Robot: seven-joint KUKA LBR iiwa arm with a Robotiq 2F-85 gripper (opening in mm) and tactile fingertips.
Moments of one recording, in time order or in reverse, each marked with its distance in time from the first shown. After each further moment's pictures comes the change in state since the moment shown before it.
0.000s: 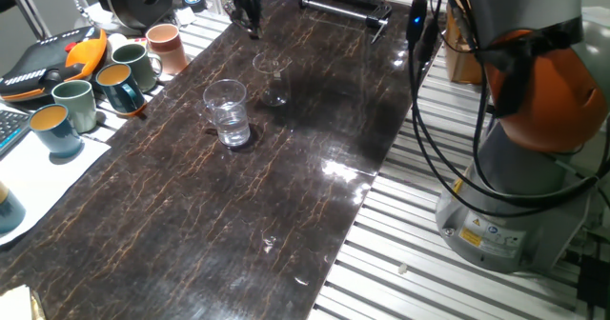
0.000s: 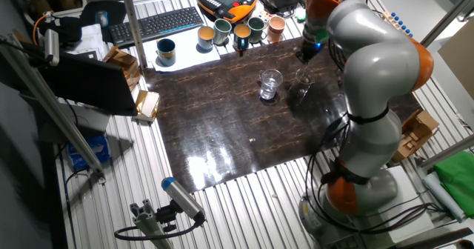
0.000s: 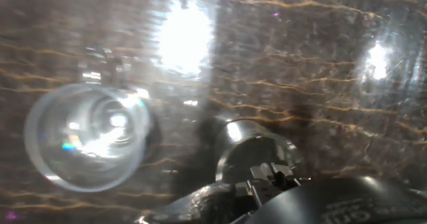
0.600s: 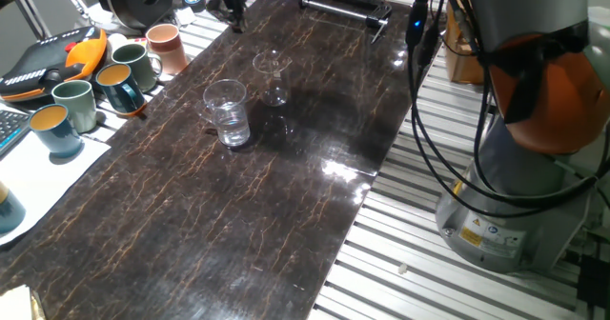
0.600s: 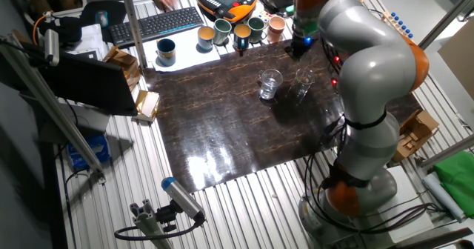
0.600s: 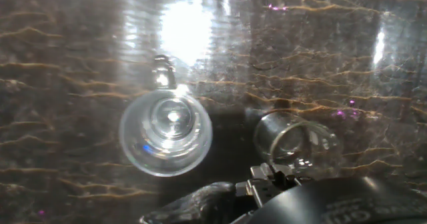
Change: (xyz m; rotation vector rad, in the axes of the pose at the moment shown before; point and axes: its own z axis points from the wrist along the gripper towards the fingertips) arm -0.001 0.049 -0.043 -0.002 0.016 0.041
